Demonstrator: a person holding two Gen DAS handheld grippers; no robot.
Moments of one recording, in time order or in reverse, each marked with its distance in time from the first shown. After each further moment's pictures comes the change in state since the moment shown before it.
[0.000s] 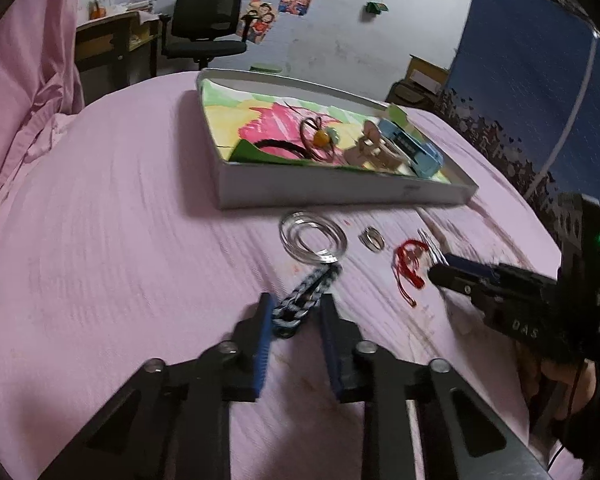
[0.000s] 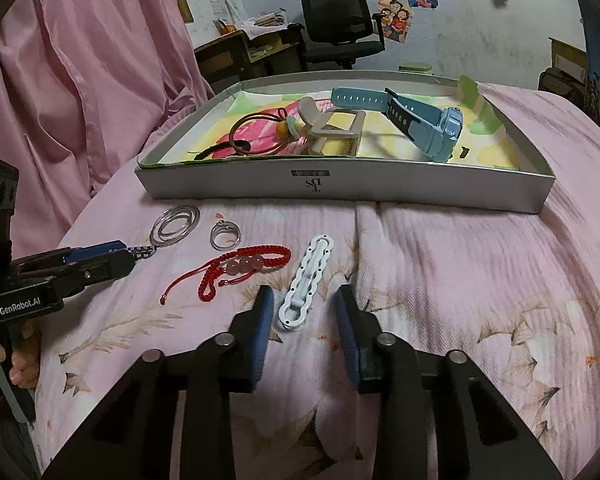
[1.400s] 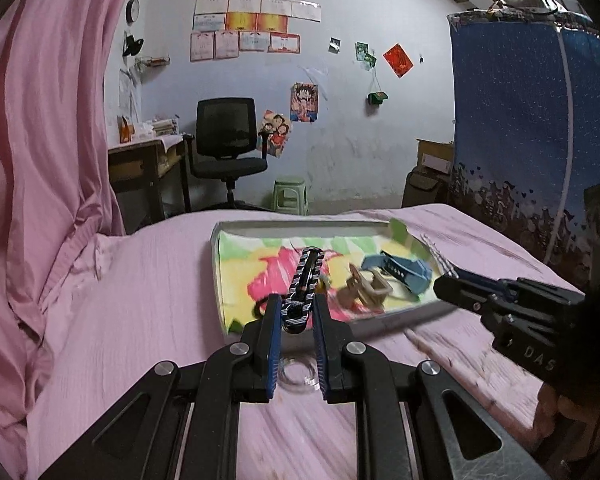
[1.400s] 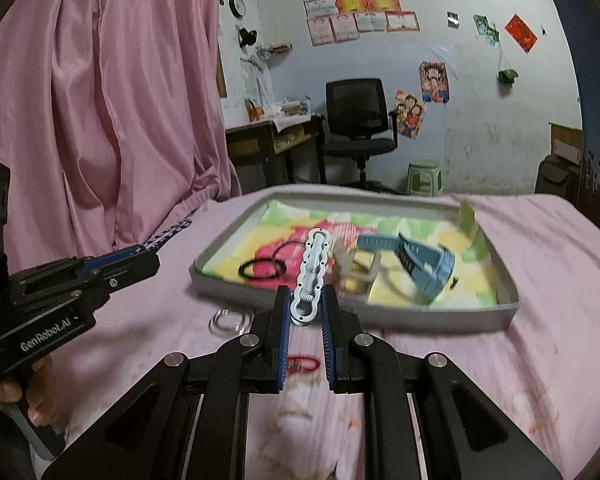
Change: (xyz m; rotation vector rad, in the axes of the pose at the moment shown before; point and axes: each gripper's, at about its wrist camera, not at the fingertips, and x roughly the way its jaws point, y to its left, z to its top) left arm -0.058 -0.052 0.038 0.094 -0.431 0.180; right arm -0.076 0.021 0.045 -0.123 -0.355 0.002
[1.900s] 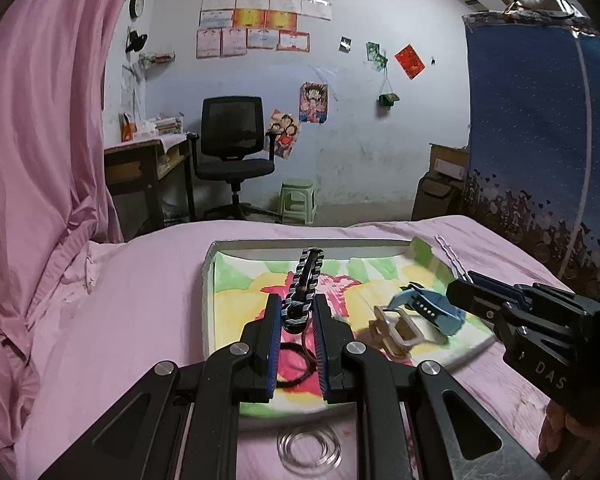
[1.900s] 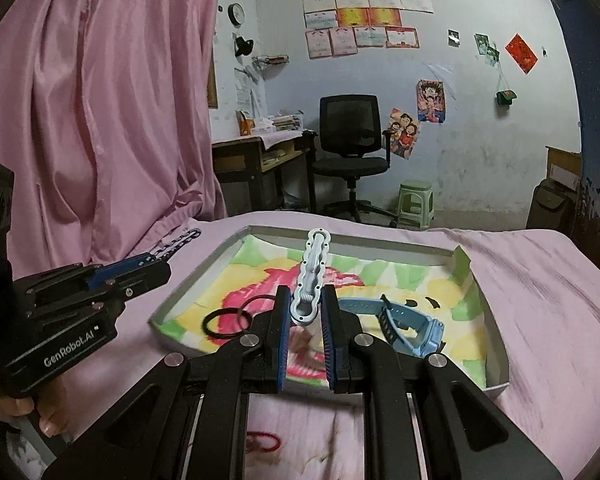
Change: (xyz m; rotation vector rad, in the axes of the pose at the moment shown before) left arm 0.065 0.005 0.028 -0.026 0.011 0.019; right arm 0.043 -0.013 0.039 -0.032 -0.027 -0.049
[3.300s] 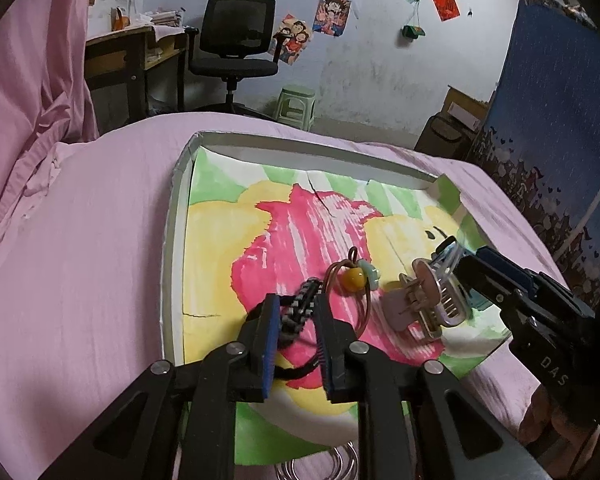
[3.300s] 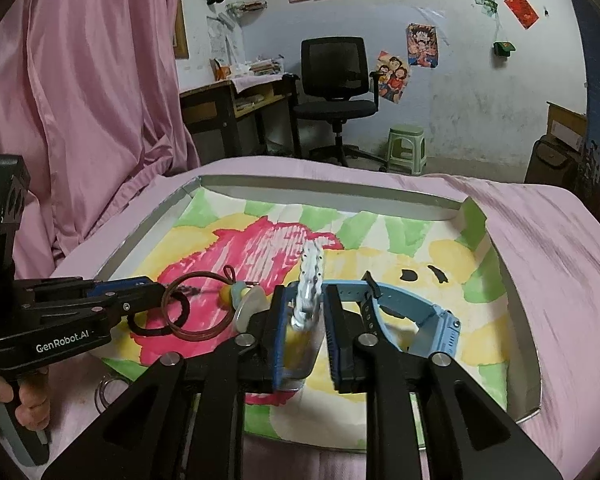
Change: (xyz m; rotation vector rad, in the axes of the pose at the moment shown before) left arm 0.083 0.027 -0.010 -0.153 0.353 -0.077; right arm 0.078 -0.026 -0.007 0.047 0.189 -0.032
